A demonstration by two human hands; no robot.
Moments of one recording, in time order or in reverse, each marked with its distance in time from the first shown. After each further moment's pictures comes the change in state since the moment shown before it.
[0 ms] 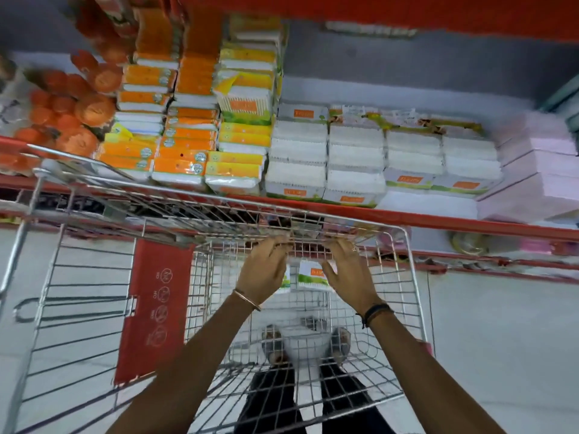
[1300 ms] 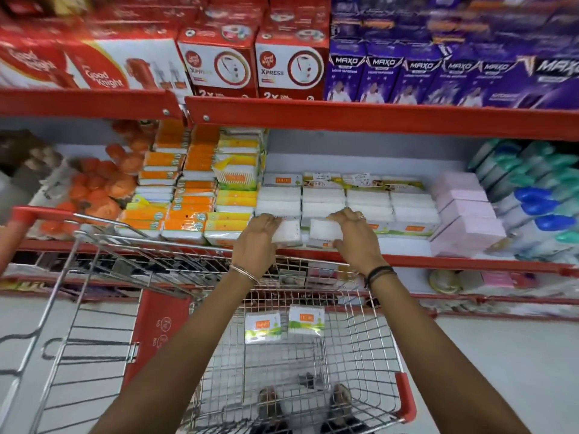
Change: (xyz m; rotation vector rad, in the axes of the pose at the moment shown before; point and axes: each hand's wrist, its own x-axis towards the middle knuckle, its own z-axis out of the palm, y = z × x) left_hand 0.097 0.072 -0.107 0.159 0.026 -0.098; right_hand 0.033 -0.020 -0.152 -0.103 0.247 -0.006
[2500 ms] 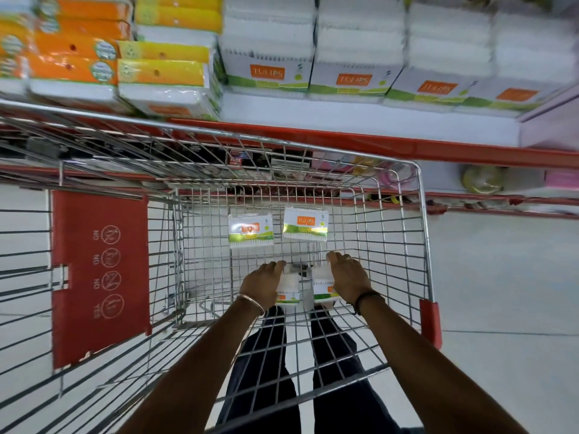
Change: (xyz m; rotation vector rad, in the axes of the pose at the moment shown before) left_hand -0.195 -0.064 0.255 -0.005 -0.879 -0.172; right_hand -0.145 0.109 0.278 -0.163 -0.740 0.117
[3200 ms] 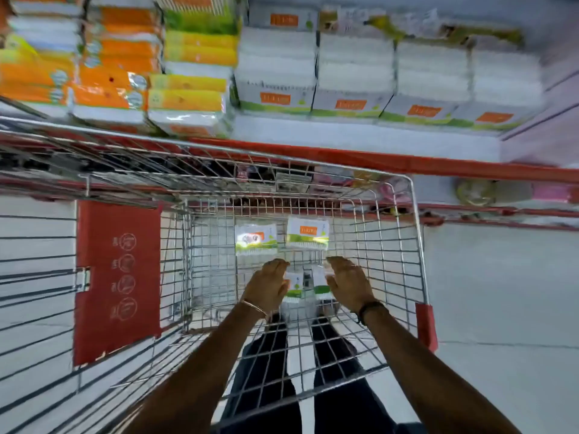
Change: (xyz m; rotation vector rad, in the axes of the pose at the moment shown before) left_hand -0.013 0.003 -0.021 -0.198 0.178 0.128; right_hand -0.016 -0.006 -0.011 0.161 0.160 -0.040
